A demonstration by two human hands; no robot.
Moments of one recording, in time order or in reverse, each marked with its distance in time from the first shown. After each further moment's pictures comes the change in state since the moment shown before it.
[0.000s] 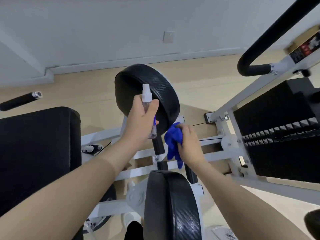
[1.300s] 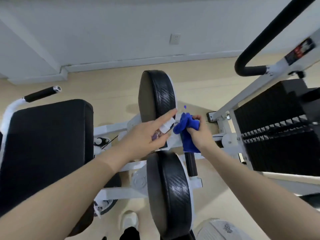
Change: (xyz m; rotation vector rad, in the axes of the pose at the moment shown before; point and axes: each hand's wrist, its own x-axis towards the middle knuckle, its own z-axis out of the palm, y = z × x) left_hand -0.072 0.015 -0.032 0.642 -0.502 0.371; right_hand -0.023 -0.030 -0.068 0.583 -0.075 0.447
